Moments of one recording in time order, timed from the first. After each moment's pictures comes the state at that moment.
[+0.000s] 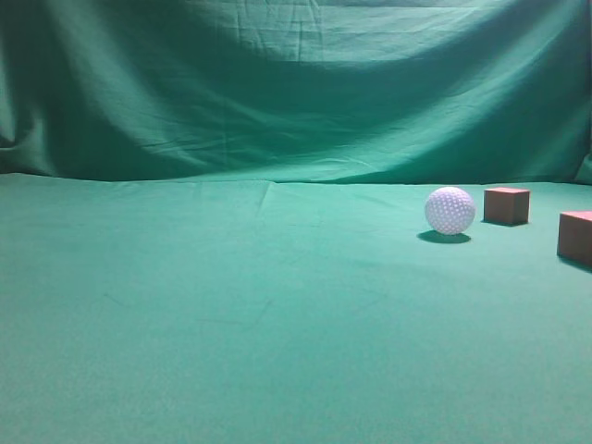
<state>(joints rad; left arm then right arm) -0.05 -0.02 0.02 0.14 0.36 -0.09 0.13 -0.01 0.03 0.10 0.23 0.03</state>
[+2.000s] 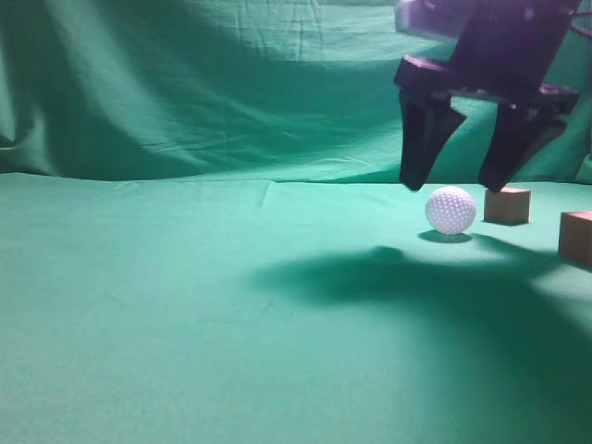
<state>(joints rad) -0.05 -0.02 0.02 0.14 0.36 -0.09 0.40 1.83 -1.16 0.26 0.59 -0.31</state>
